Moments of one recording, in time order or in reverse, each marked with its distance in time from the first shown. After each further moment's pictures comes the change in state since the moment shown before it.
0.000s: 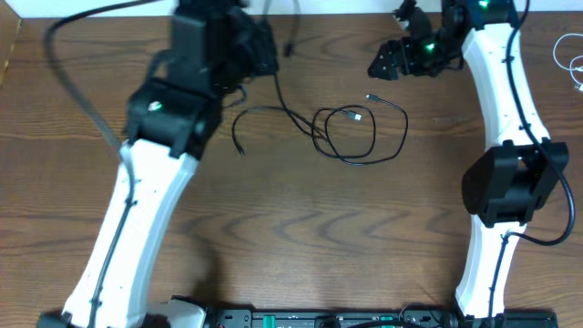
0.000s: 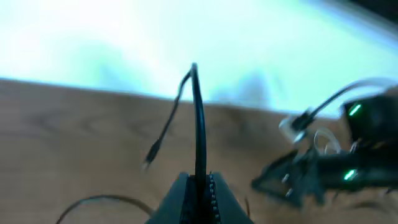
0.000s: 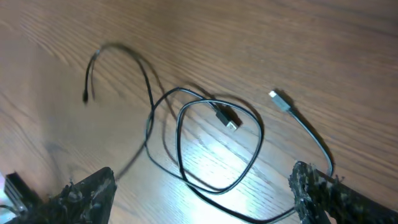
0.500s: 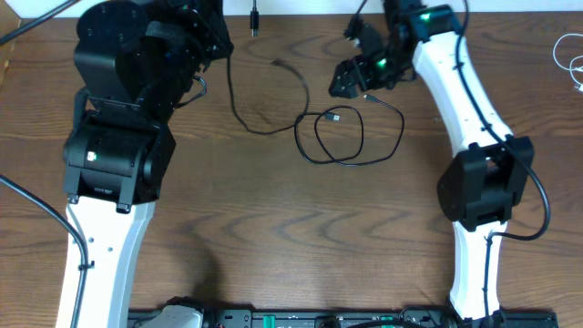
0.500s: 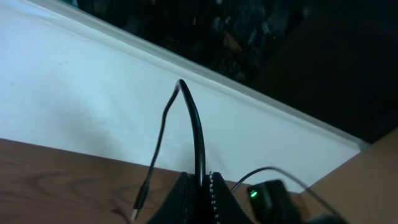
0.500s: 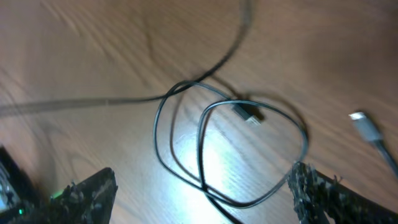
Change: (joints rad) left arm 0.089 -0.142 0.000 0.146 0.000 -0.117; right arm 0.172 0.014 -0.086 0.085 0.025 0.003
